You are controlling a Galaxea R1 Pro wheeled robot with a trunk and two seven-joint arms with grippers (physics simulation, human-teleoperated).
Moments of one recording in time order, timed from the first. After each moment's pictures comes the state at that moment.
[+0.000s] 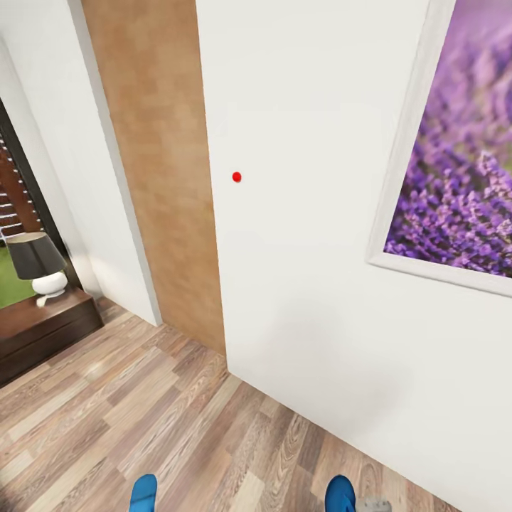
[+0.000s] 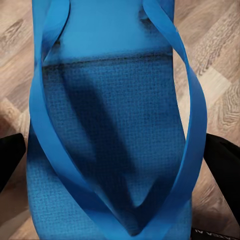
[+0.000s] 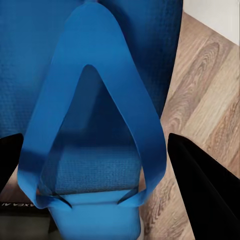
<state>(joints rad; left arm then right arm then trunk) -0.31 0.02 -0.21 -0.09 0.37 -0.29 0.11 -0.36 -0.03 0.02 -0.17 0.00 -0.07 0.04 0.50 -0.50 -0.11</state>
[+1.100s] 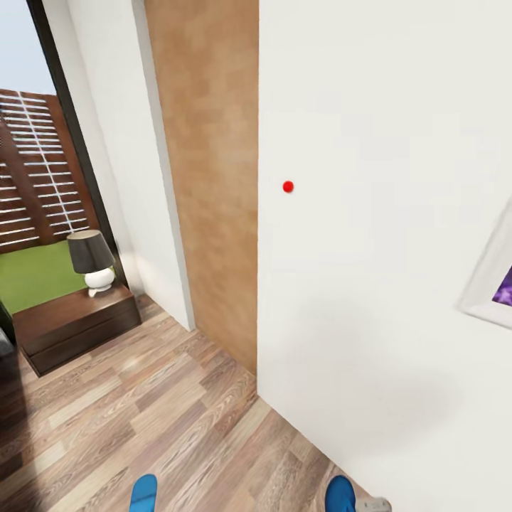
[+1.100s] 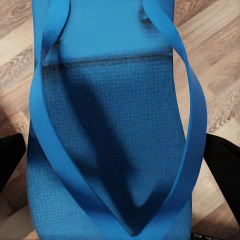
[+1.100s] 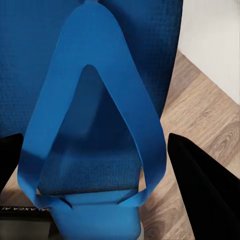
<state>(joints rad) -0.31 0.02 -0.21 -0.09 0.37 -0.29 0.11 -0.36 -0.03 0.02 -0.17 0.00 -0.07 0.04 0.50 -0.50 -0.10</state>
